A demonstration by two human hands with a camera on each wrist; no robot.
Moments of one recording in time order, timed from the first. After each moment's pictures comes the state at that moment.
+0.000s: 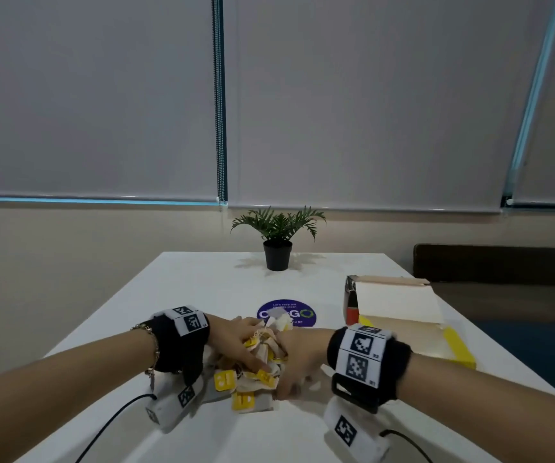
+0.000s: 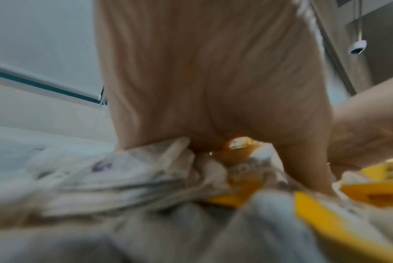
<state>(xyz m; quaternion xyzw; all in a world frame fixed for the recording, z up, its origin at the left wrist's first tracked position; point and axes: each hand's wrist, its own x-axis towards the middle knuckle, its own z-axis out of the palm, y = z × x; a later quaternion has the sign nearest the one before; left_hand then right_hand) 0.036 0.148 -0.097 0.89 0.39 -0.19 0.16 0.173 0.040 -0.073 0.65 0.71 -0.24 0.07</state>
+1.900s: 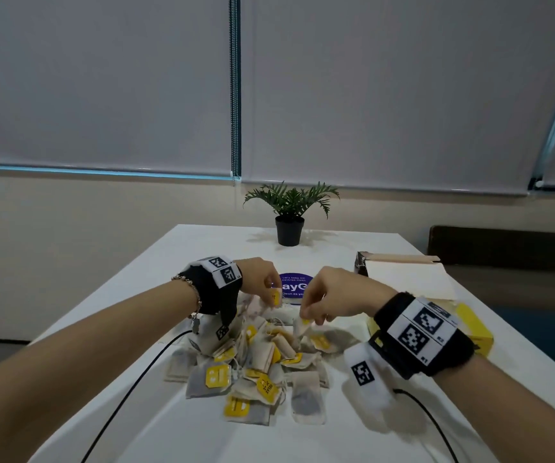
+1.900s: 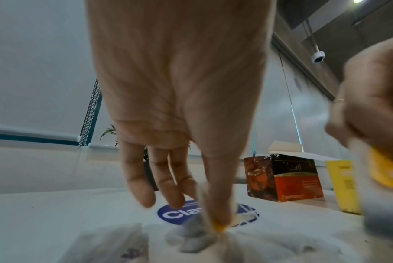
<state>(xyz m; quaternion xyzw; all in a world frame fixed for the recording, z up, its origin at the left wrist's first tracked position) 0.061 0.169 -0.079 0.92 0.38 -0.07 0.07 0.218 0.037 -0.055 0.63 0.73 -0.22 -0.10</state>
